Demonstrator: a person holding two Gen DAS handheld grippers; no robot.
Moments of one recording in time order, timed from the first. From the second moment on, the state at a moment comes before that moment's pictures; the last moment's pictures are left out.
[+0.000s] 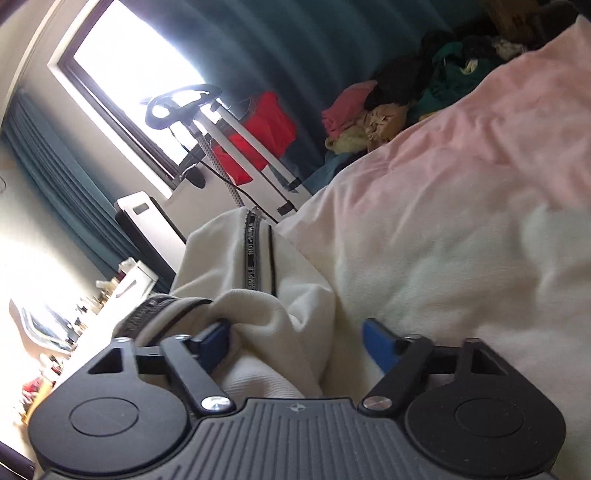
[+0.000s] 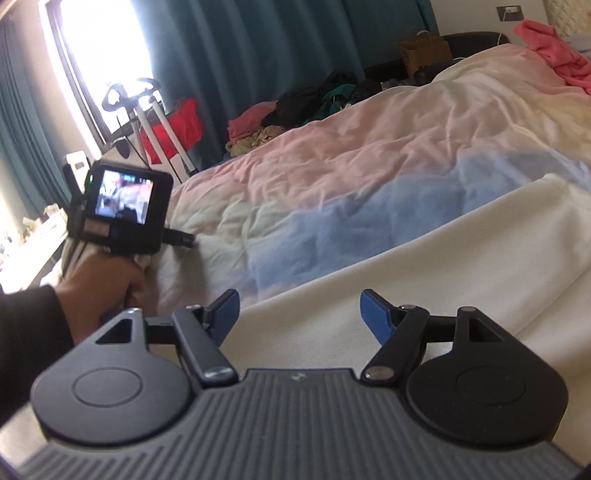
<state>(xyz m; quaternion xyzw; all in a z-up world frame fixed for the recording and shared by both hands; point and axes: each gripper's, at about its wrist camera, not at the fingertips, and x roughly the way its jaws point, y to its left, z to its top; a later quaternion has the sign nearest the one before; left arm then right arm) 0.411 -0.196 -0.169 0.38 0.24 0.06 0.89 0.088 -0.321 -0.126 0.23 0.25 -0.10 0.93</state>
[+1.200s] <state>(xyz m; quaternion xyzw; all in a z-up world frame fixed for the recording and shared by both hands) 0.108 -0.035 0.006 0.01 0.21 -0.17 0.96 0.052 -0.300 -0.095 0.25 0.23 -0.02 0.94</state>
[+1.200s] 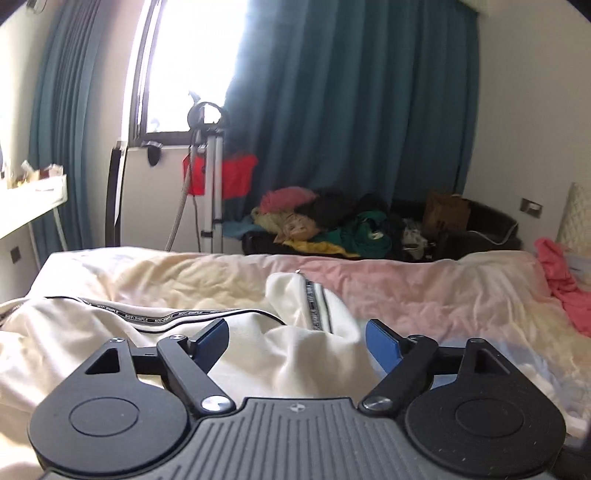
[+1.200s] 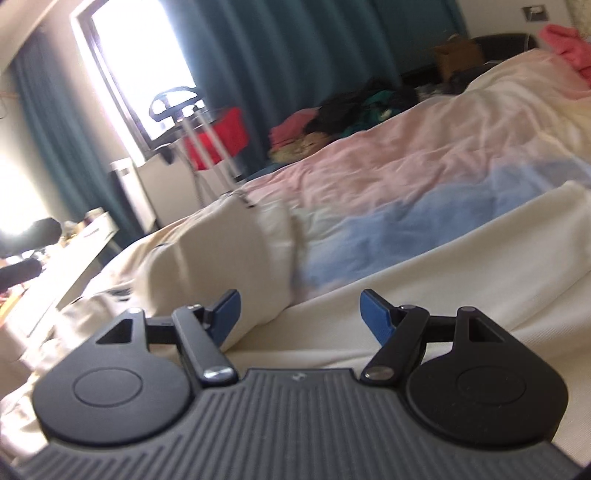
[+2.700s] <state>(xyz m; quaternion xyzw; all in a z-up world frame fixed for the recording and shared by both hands) 0.122 0.024 -0.085 -0.05 0.20 -0.16 0.96 0.288 -0.309 -0.155 0.40 0.31 0.01 0.86</state>
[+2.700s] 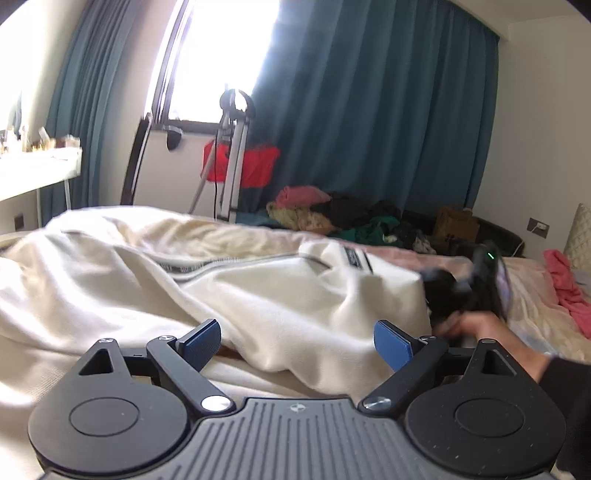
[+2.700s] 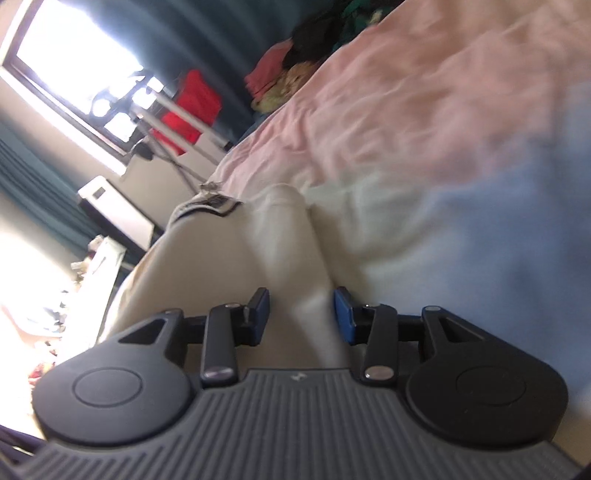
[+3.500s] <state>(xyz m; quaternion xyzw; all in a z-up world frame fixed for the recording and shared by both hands) 0.133 0.031 -0.095 -0.08 0.22 -0.16 0.96 0.188 -0.444 -0.017 0.25 0.13 -0.29 0.91</state>
